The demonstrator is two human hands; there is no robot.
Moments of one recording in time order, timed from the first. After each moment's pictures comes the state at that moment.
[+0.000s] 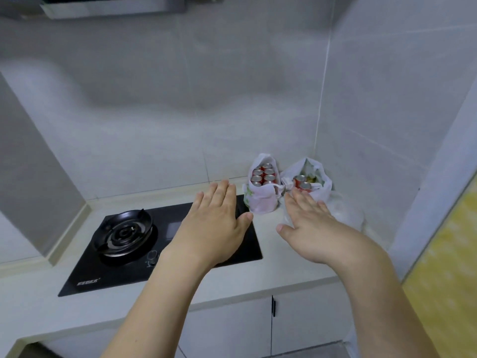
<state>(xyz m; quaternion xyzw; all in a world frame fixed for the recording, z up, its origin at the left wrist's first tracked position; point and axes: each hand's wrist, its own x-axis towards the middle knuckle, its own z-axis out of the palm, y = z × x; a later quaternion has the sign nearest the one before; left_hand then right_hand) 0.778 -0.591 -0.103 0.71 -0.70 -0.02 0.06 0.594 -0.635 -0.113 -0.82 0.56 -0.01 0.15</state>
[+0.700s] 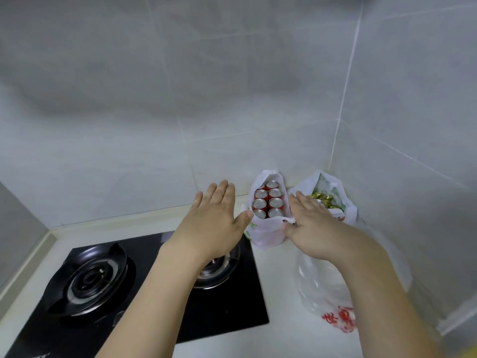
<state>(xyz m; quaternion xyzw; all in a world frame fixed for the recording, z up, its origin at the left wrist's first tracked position) 0.832 -0.832 -0.124 0.71 -0.70 -0.06 0.04 0.635 -0.874 -0.140 -0.80 0.56 -0.02 0.19</state>
